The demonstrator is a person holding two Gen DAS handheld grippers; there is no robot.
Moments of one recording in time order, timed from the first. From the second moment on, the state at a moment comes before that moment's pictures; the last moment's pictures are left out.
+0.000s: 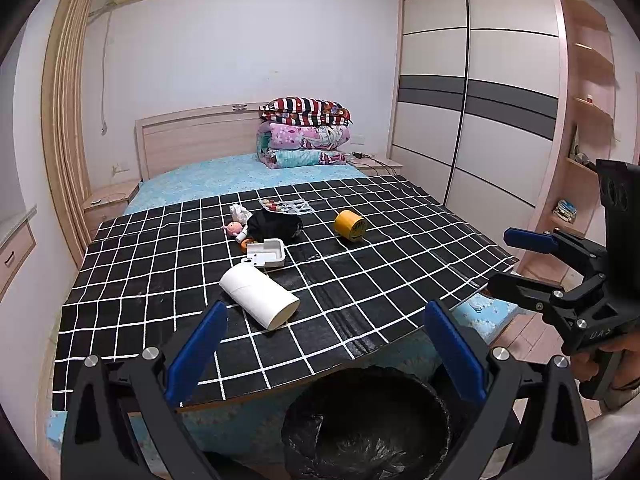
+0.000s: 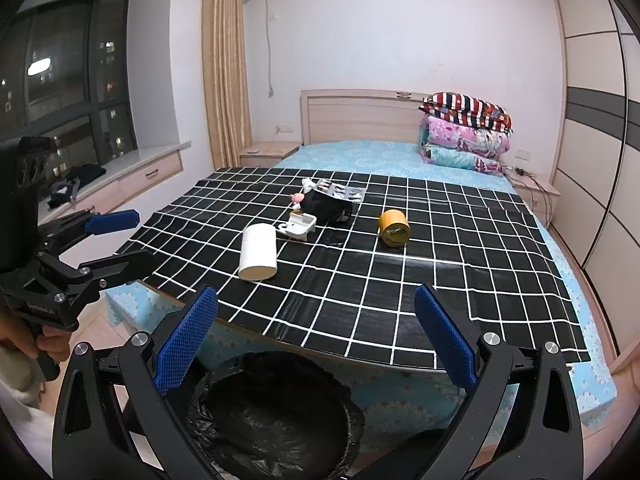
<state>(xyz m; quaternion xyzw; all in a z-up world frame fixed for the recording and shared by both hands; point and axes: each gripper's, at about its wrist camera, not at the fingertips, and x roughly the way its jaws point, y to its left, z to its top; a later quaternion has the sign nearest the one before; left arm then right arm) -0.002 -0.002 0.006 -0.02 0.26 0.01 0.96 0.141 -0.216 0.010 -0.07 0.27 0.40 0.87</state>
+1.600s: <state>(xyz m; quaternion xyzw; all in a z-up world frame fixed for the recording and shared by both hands) 0.047 0.039 -0.018 -0.07 0.31 0.03 0.95 0.187 -0.209 0.000 -0.07 0.28 0.38 0.88</state>
